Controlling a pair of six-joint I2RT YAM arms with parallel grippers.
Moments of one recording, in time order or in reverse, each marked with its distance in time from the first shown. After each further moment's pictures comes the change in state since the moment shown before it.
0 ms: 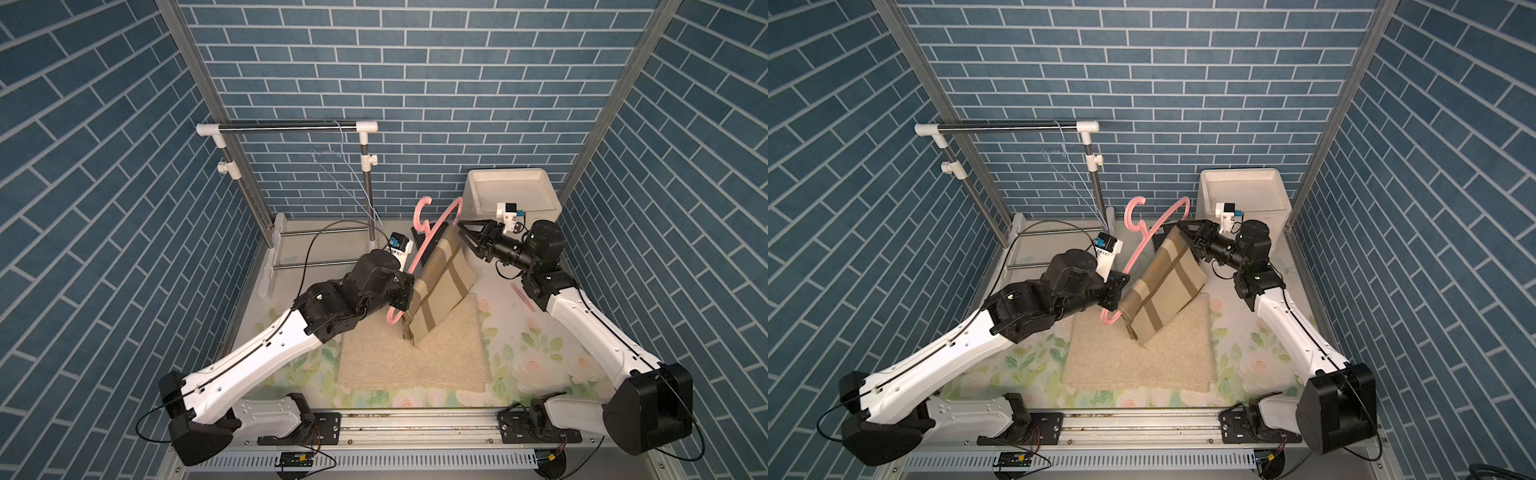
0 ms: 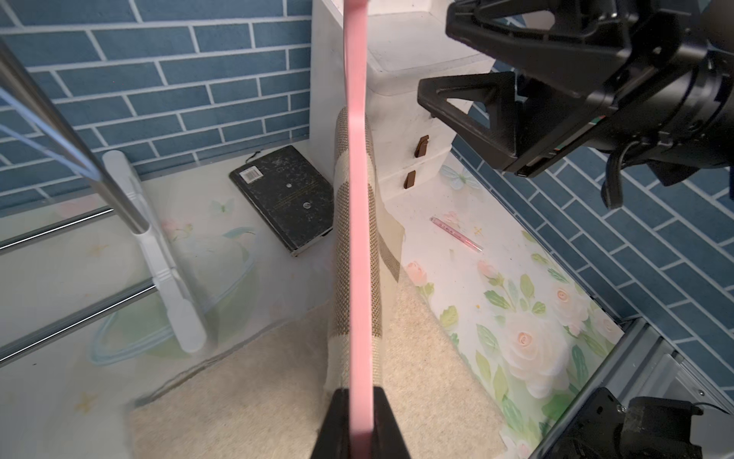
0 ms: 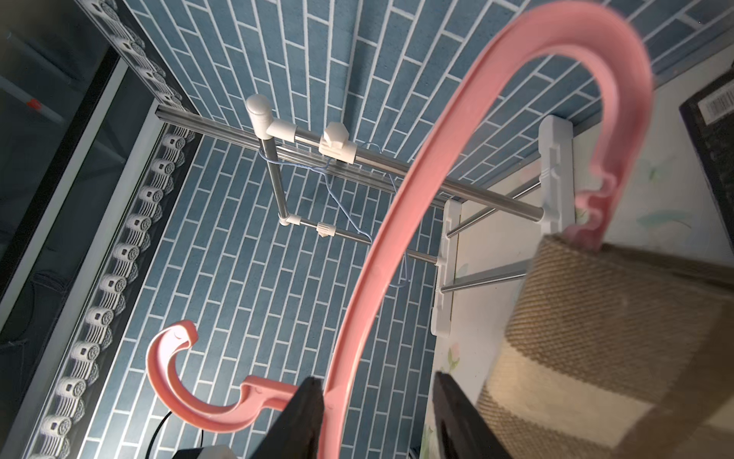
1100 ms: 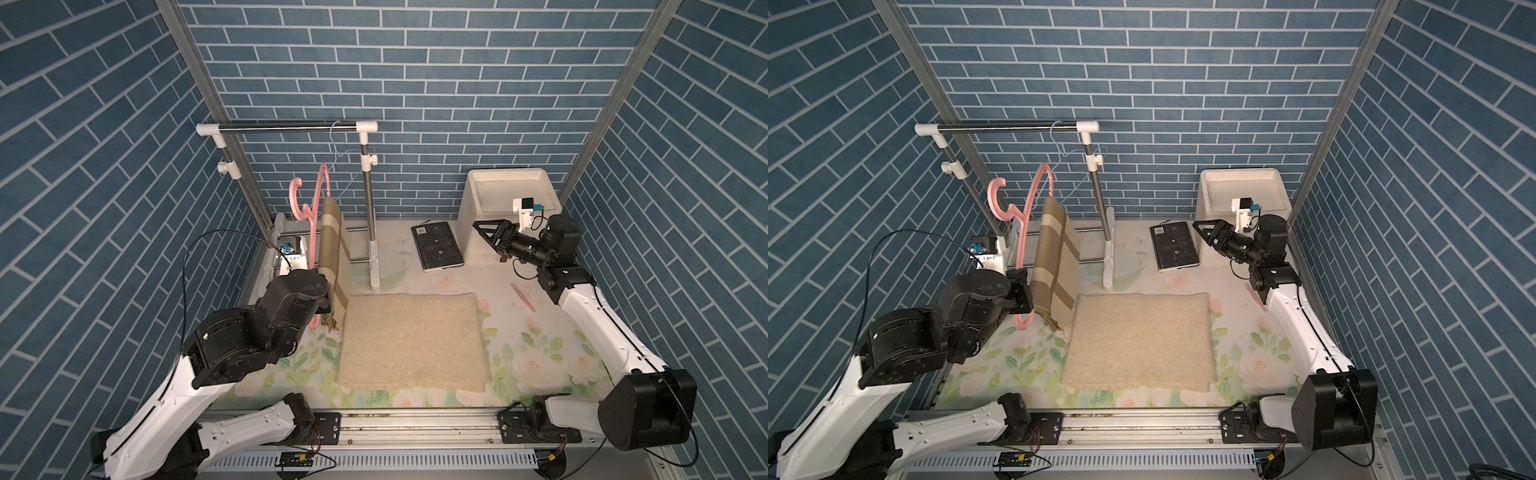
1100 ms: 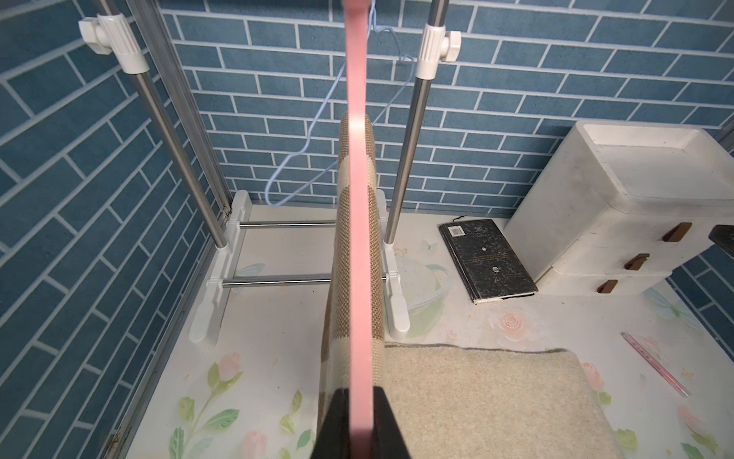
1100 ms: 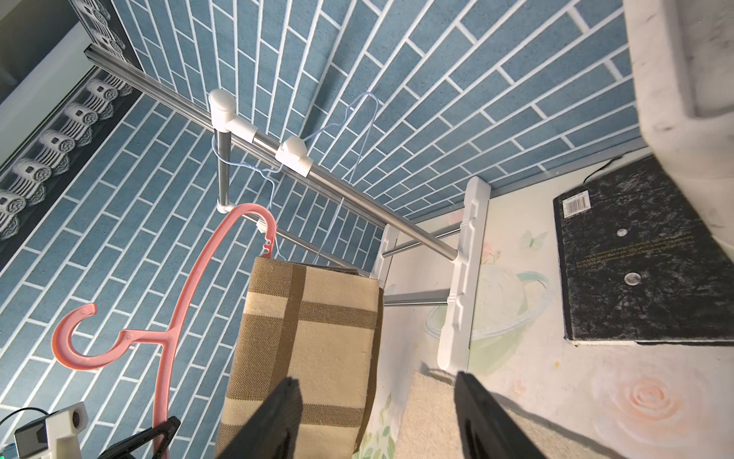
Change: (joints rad) left arm 0.003 -0.264 0.159 -0.506 -0.580 -0.229; right arm -0.149 0.004 0.050 -0.211 -0.048 -0.364
